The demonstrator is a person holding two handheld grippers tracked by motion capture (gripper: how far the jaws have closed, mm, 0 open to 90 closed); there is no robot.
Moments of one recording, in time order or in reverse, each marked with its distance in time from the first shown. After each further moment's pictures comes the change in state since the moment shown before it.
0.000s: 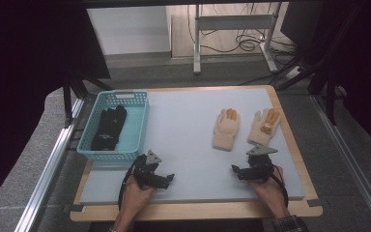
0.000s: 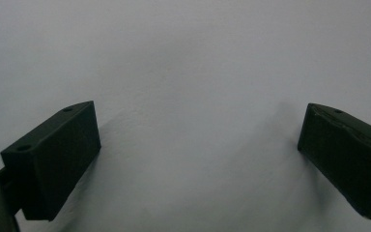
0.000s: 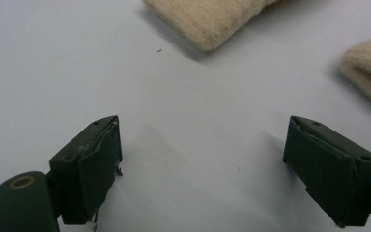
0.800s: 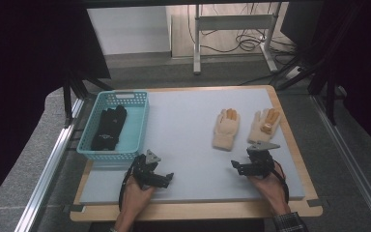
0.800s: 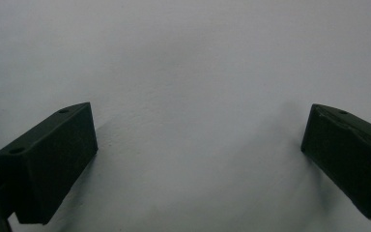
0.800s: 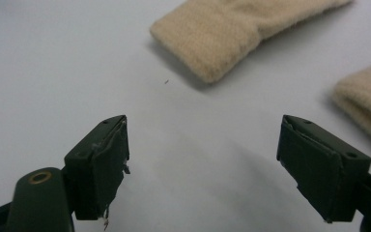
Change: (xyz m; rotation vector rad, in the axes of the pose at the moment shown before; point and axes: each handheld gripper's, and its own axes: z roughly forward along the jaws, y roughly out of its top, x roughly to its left) left arm 0.001 0.000 0.001 -0.002 0.030 -0.034; right arm -0.004 0.017 -0.007 -0.036 0.037 0.016
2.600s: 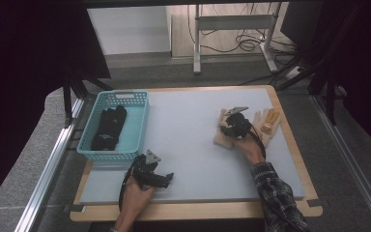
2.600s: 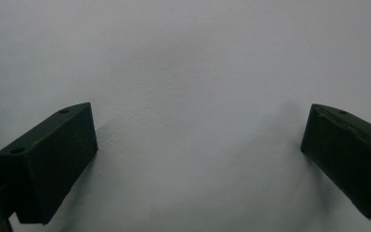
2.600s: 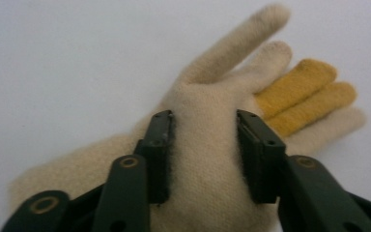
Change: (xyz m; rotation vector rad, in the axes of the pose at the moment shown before) left arm 0.000 0.000 0.000 0.001 0.001 0.005; right arm -0.039 0.093 0.105 0.095 -0.109 -0.101
